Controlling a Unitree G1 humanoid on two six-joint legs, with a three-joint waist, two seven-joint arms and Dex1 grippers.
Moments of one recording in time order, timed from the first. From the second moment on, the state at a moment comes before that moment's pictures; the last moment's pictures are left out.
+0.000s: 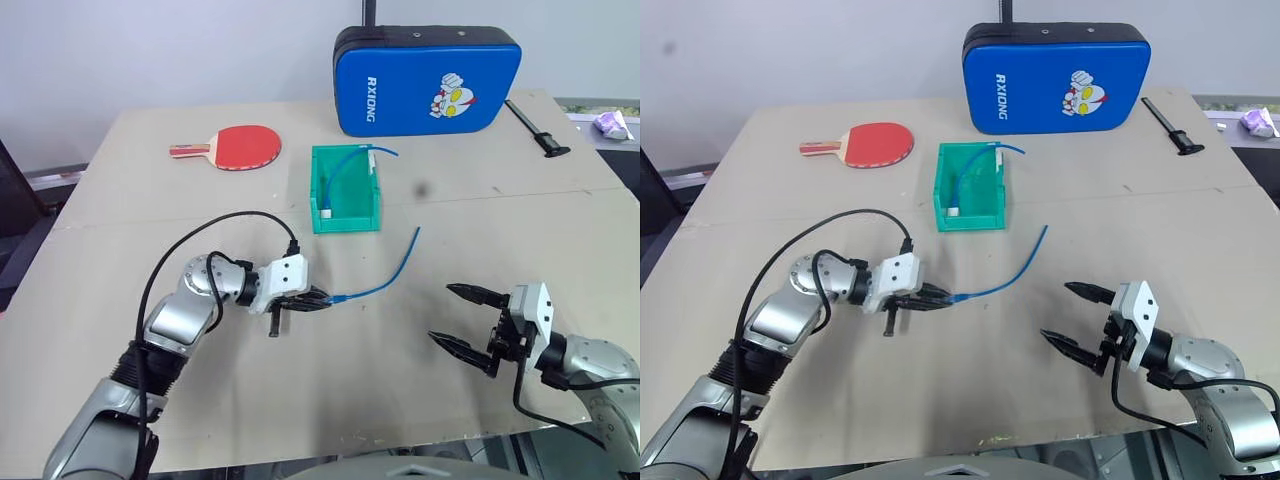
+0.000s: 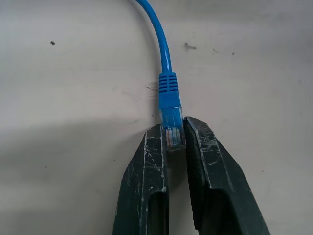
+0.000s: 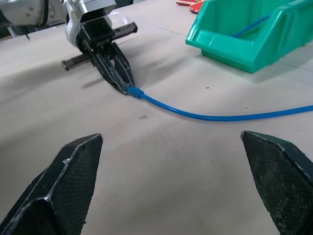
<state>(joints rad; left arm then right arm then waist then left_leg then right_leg) -0.37 0.70 -0.26 0.04 -0.18 0.20 -1.26 0.22 -0.61 -0.06 -0.45 0.56 0.25 0.91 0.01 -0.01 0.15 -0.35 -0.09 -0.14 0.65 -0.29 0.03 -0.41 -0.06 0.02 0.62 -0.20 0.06</state>
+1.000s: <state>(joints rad) -0.43 0.46 0.05 -0.26 -1.06 1.14 -0.89 -0.13 -0.37 -0.01 -0.53 1.22 0.75 0.46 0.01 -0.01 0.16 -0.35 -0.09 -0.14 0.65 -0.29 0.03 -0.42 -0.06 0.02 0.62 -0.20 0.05</state>
